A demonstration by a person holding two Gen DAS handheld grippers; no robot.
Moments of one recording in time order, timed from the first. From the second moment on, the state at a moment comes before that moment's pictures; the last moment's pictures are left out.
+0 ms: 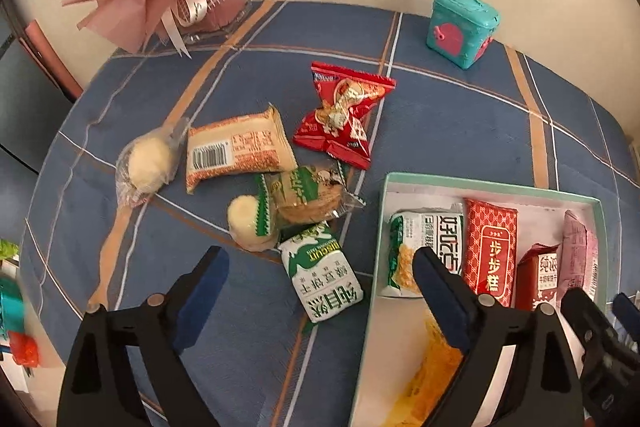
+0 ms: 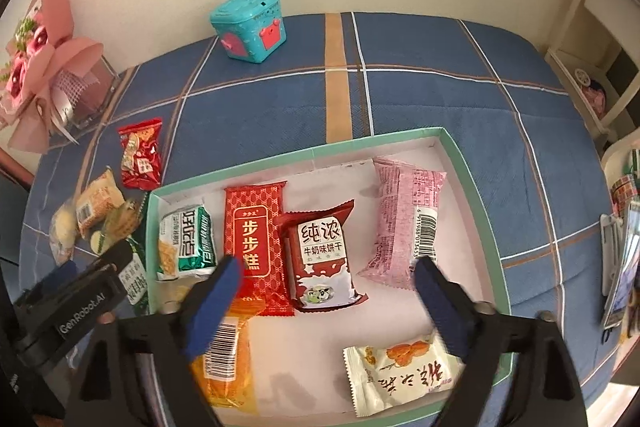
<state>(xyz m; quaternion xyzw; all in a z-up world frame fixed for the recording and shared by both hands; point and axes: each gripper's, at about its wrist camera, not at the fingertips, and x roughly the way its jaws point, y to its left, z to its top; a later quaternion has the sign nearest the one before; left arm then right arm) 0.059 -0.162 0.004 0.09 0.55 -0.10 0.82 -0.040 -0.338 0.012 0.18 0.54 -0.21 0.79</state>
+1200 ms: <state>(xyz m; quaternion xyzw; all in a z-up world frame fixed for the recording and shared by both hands) 0.092 -0.089 0.017 0.08 0.51 -0.07 0.85 -0.016 -0.271 0.012 0.14 0.49 -0.15 0.85</state>
